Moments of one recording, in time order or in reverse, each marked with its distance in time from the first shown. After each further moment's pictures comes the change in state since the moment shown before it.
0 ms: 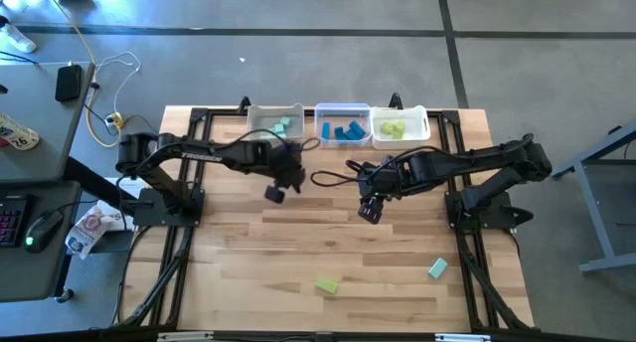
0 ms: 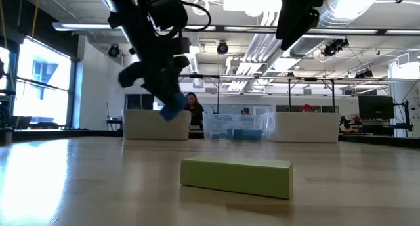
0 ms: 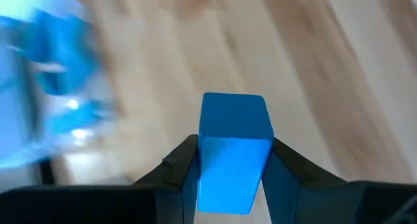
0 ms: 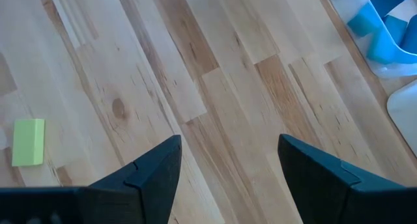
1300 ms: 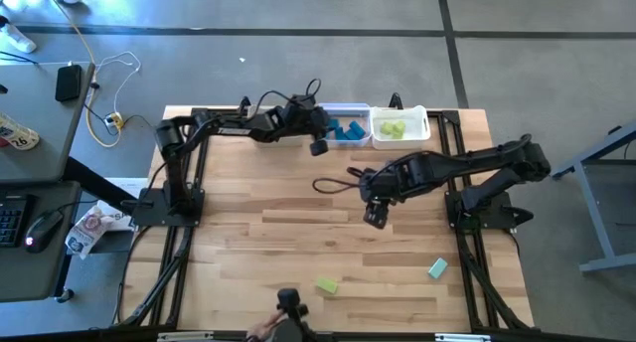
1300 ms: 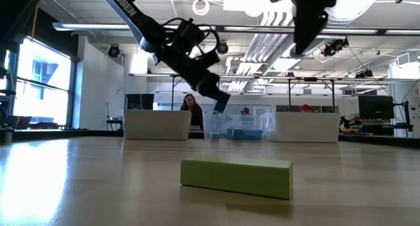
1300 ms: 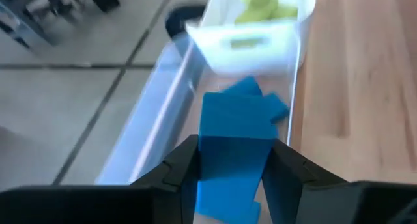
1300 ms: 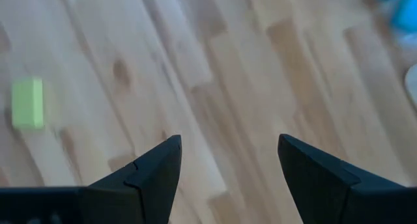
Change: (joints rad) left arm 0.298 0.321 0.214 0.591 0.094 -0.282; right arm 0.016 0.013 0.000 -0.088 -0.079 0.000
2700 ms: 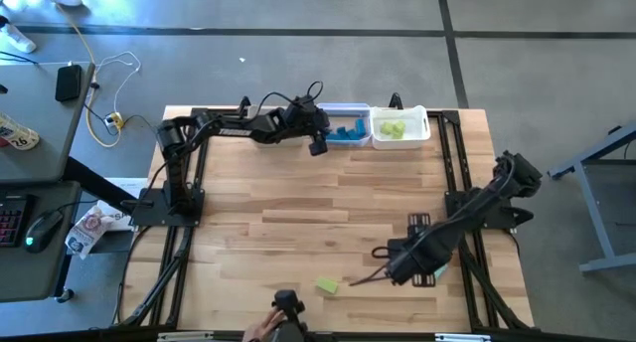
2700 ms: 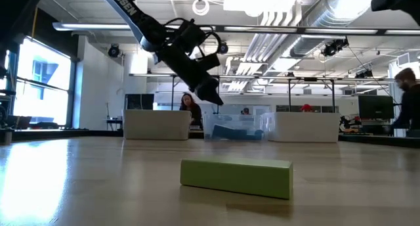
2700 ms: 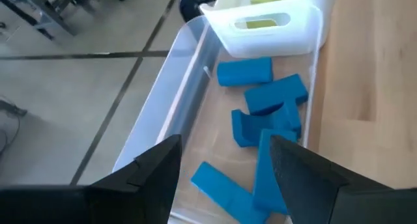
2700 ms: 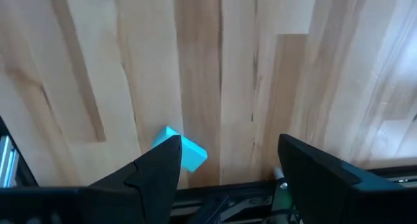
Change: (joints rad) left arm -0.017 0.002 0.001 -0.034 -0.104 0.023; right arm 0.496 0.150 0.000 -0.321 -0.154 0.109
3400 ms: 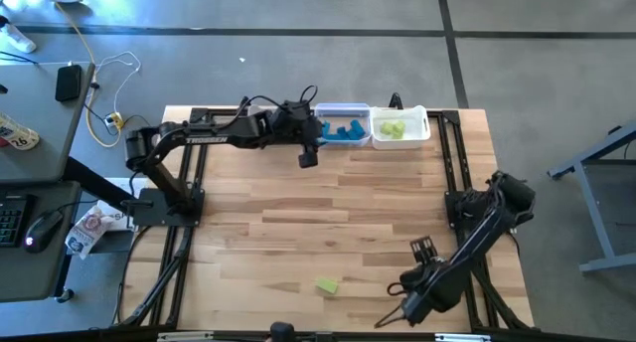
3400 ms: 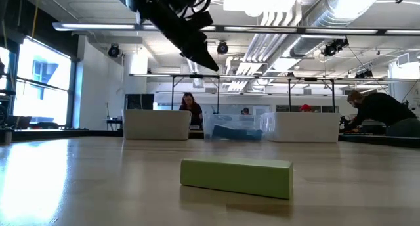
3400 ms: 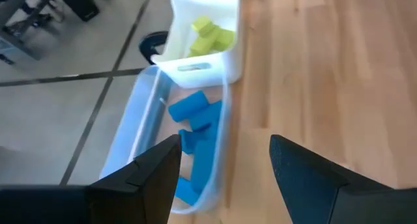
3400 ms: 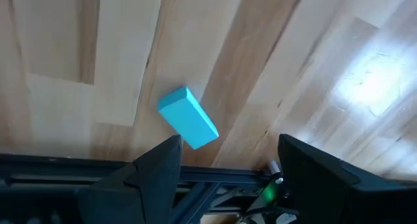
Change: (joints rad) left arm -0.128 -0.266 0.000 -0.288 0.032 -0.022; right arm 0.225 0.178 0.000 -0.016 0.000 -0.115
